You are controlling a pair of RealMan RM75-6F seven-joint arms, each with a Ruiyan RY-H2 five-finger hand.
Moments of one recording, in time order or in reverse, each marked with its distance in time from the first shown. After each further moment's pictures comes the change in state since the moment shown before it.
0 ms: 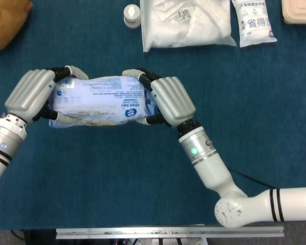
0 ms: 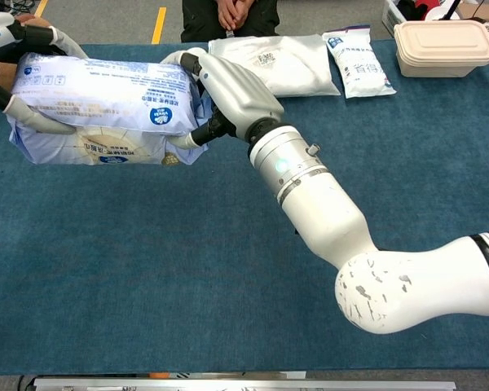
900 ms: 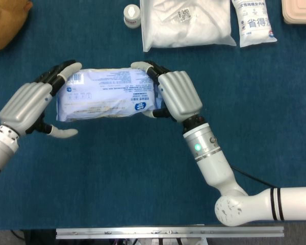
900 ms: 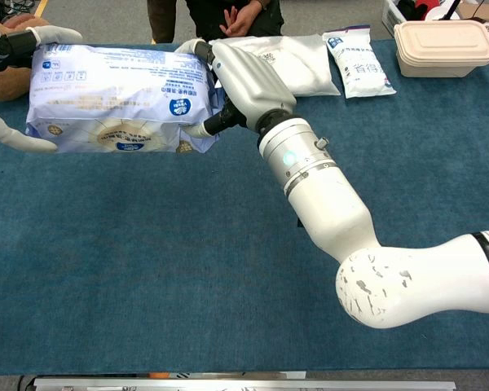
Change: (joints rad) left arm 0.010 0.132 0.037 -0.087 0.087 -0.071 -0.085; right arm -0.005 -0.009 0.016 0.013 -0.003 0.052 -0.050
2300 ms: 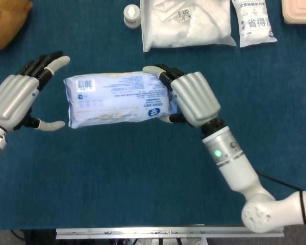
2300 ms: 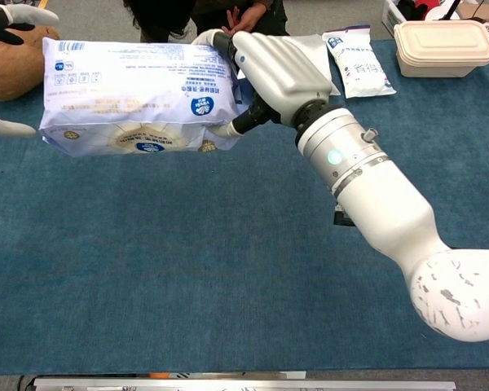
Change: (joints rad) left arm 0.045 0.024 -0.004 0.043 0.072 0.078 0.044; right arm -0.070 0.173 -0.058 -0.185 -0.067 -0.014 -0.118
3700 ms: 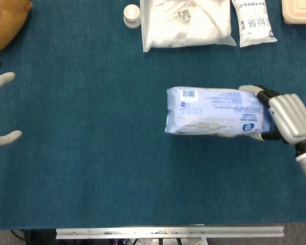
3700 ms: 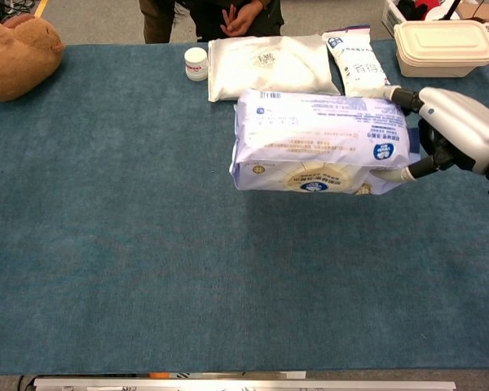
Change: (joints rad) left arm 0.234 -0.007 0.051 0.069 0.087 0.238 0.070; right arm -0.364 0.504 -0.215 -0.079 -0.259 -0.036 0.412
